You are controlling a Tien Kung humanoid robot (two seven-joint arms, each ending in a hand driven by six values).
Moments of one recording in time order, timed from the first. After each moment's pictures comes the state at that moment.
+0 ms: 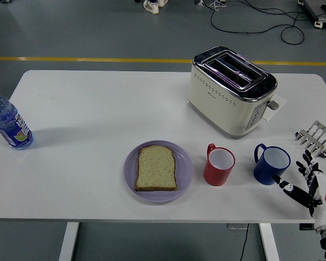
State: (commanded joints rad) left arm 0.00 0.00 -0.36 -0.19 0.34 0.17 -0.06; right arm -0.08 -0.16 1.28 1.18 -1.19 -0.34 0.41
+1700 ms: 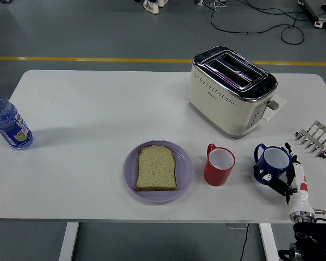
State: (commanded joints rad) left arm 0.00 0.00 -0.36 -0.19 0.33 0.17 -0.06; right arm 0.13 -0.08 1.12 0.89 -1.01 -0.40 0.56
